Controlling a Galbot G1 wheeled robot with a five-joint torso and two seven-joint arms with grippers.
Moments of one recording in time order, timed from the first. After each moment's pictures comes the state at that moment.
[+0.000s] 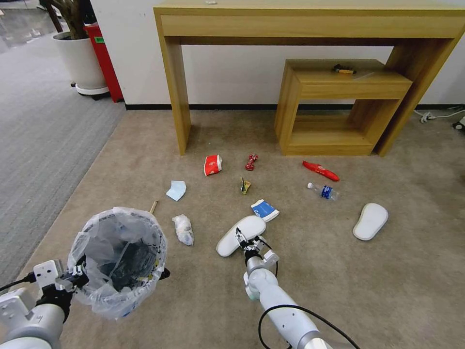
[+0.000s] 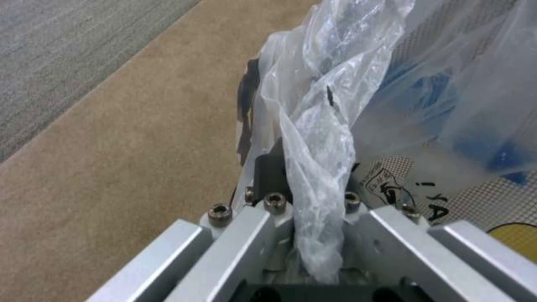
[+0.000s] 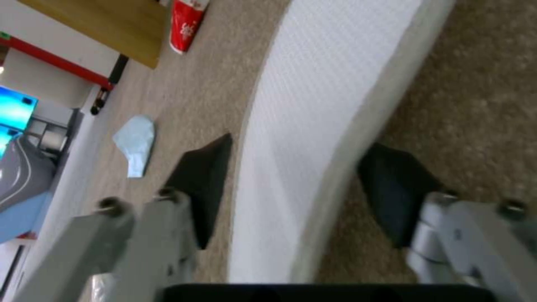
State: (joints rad) left arm 1.83 -1.21 -0.95 -2.30 -0.79 0.42 -0.30; right arm -0.76 1.61 0.10 0.66 1.12 0.25 -0.13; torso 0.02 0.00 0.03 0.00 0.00
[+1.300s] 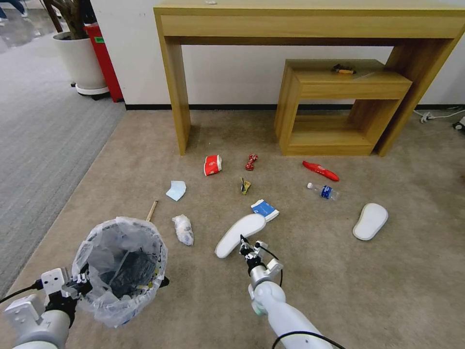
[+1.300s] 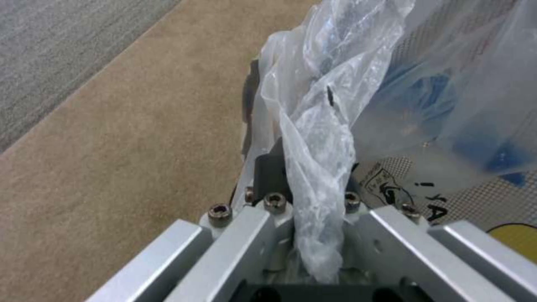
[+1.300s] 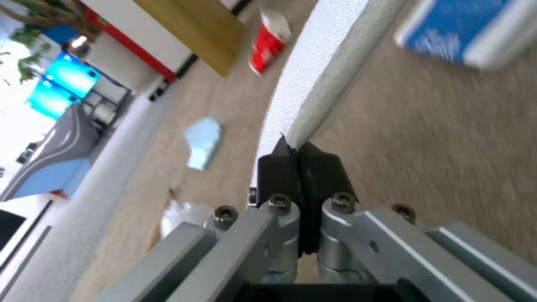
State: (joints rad) left arm 1.80 -1.22 -0.91 -2.20 -0.72 0.40 -0.27; right arm -0.92 1.43 -0.02 1.05 1.05 0.30 -0.11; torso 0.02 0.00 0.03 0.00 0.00
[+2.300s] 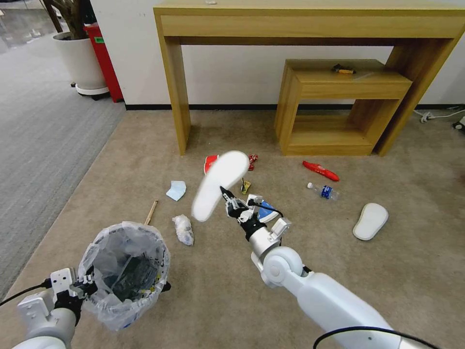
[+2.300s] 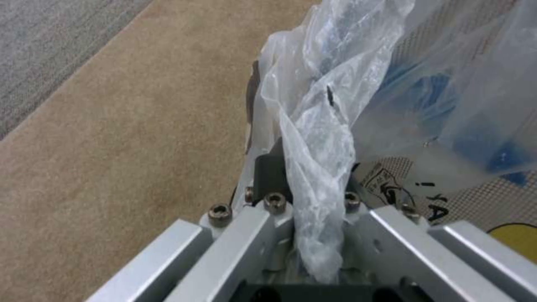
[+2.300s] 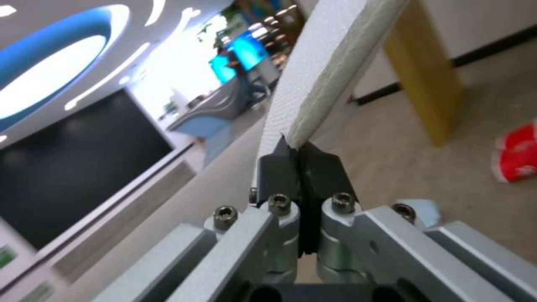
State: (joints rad) left arm 1.78 -1.20 -0.86 -2.15 -0.68 0.42 -0.28; right arm -0.70 1.04 -0.41 1.74 1.16 0.26 0.04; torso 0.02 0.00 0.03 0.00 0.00
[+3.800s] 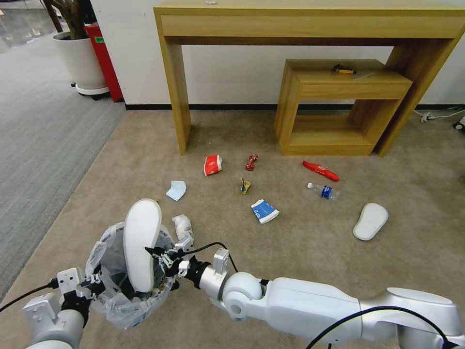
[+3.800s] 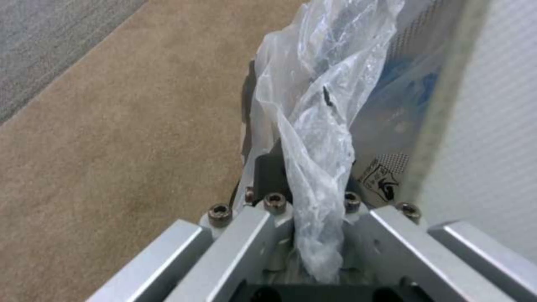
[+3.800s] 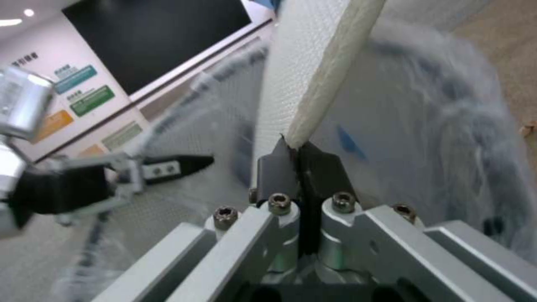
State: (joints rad) left arm 1.80 -1.25 -0.85 -2.23 -0.66 0.43 -0.28; right arm -0.43 1.16 -0.97 1.63 1.16 0.27 0.04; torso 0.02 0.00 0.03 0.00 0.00
